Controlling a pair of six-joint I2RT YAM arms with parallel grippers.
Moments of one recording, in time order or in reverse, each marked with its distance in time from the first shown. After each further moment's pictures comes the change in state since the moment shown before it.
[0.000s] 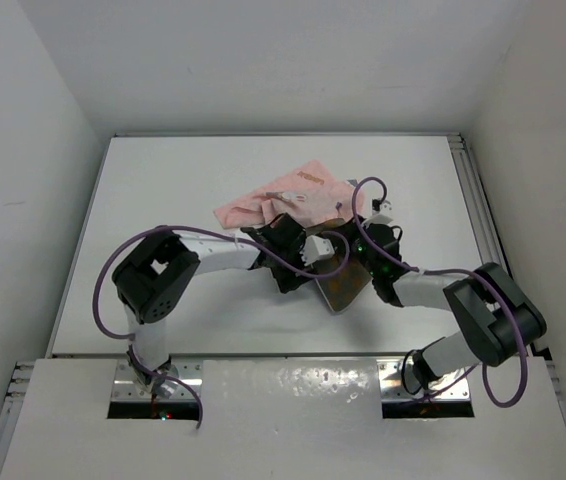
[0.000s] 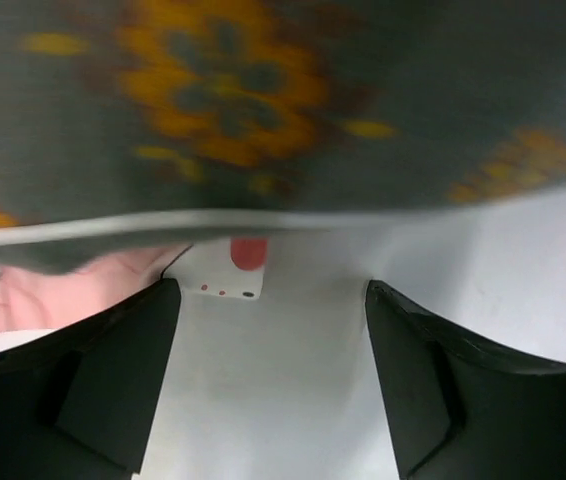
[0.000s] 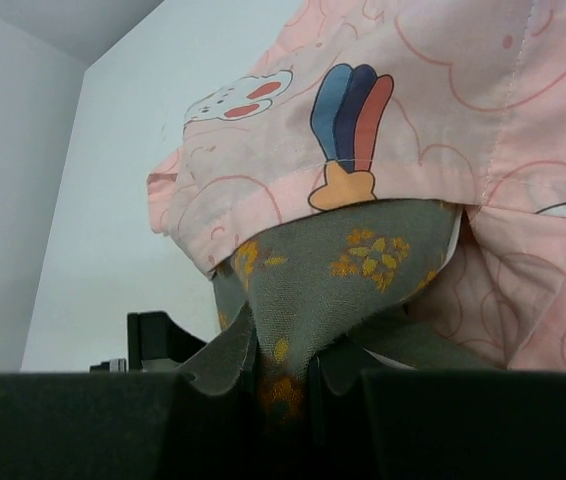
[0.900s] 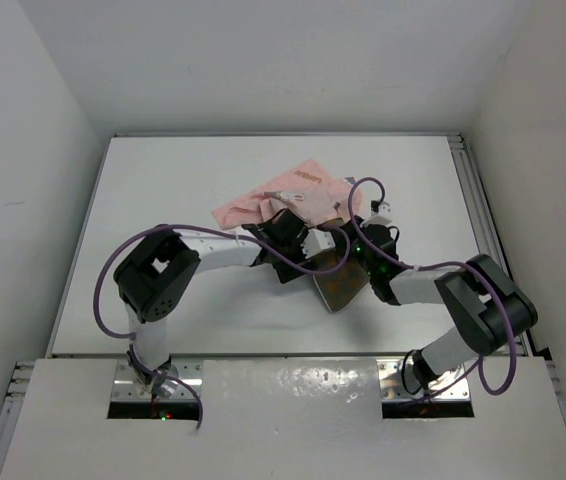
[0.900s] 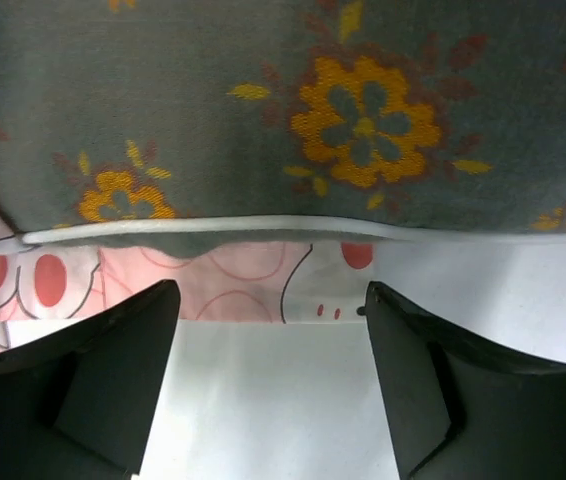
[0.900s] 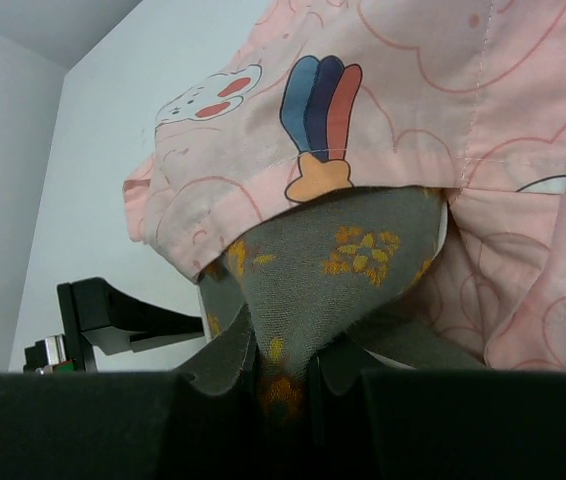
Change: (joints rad) left arm 0.002 0.010 0.042 0.021 -0.150 0.049; right arm 0.000 0.064 0.004 0.042 0.024 0.010
